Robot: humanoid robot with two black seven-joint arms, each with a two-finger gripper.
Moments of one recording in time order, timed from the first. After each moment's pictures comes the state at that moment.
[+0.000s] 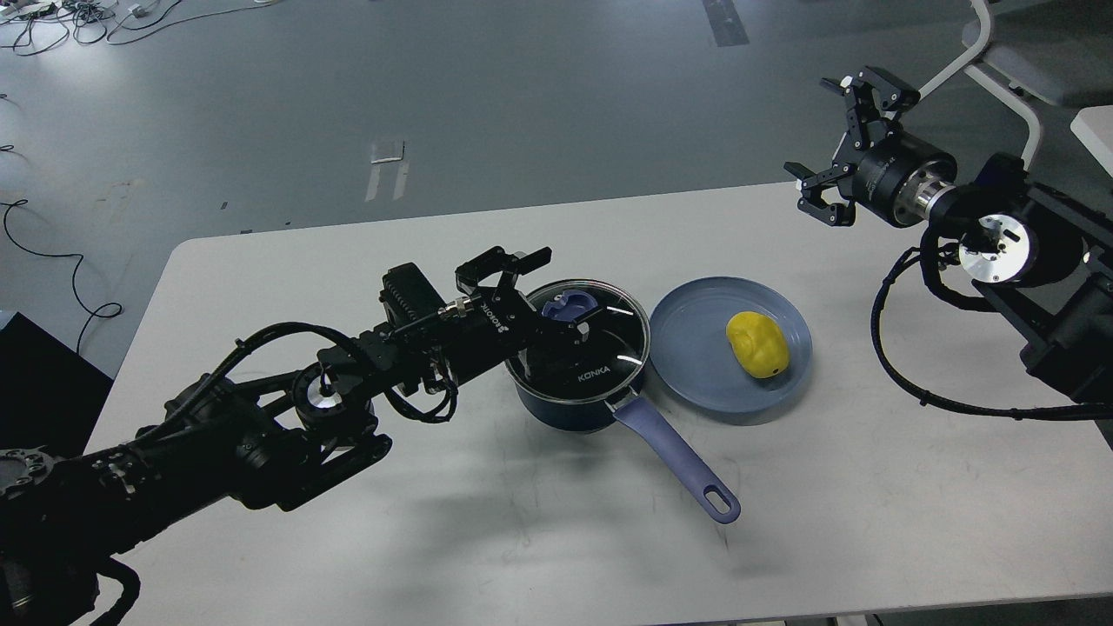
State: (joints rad) left arm -0.92 0.29 -0.02 -0.95 1.90 0.49 -0.31; right arm 0.76 -0.41 0.81 0.86 -0.14 0.15 -0.03
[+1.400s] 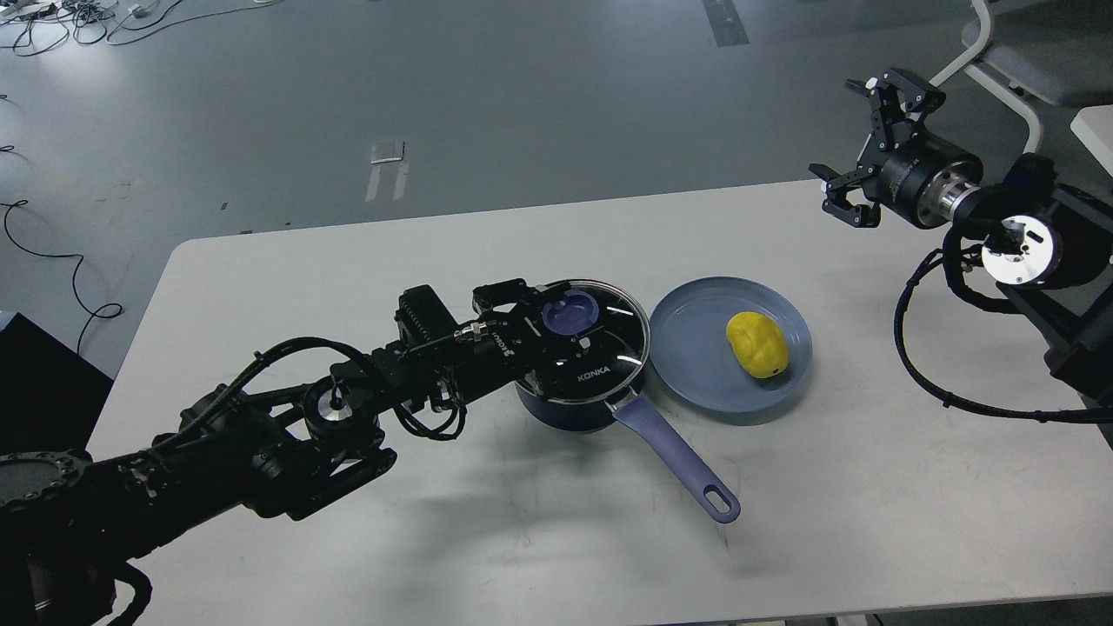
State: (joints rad) left arm -0.91 0.25 0.01 -0.89 1.90 0.49 -0.34; right arm 0.75 -0.45 0.80 0.86 -0.14 0.14 -0.02
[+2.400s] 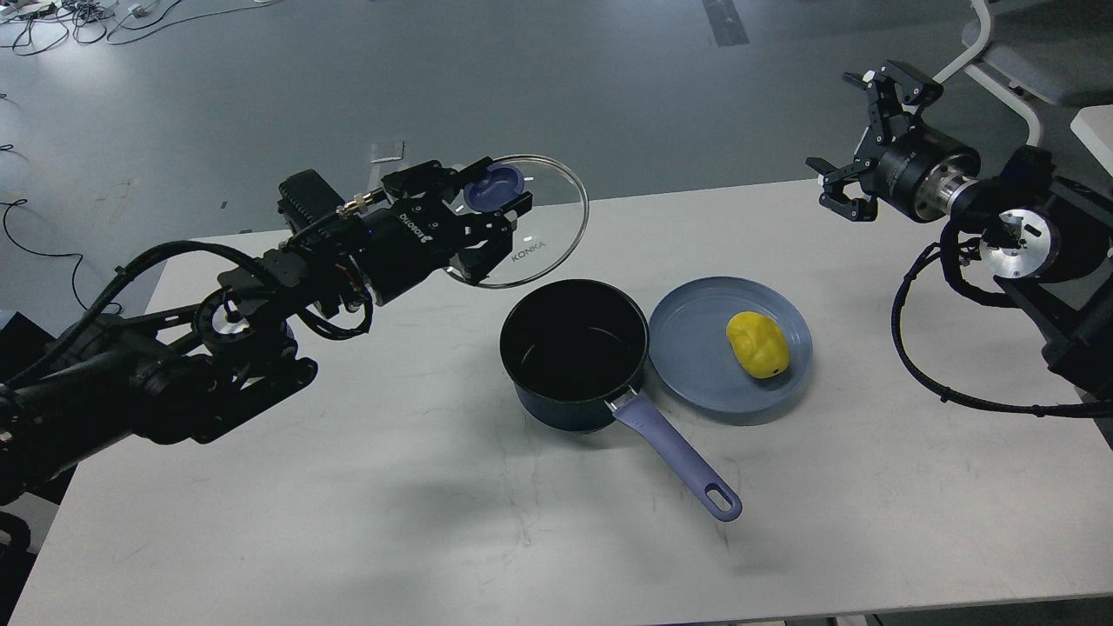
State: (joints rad) left arm -1.08 0.51 0.01 -1.03 1.69 0.49 -0.35; right arm 0.77 -0.45 0.80 0.86 -0.14 0.13 -0.02
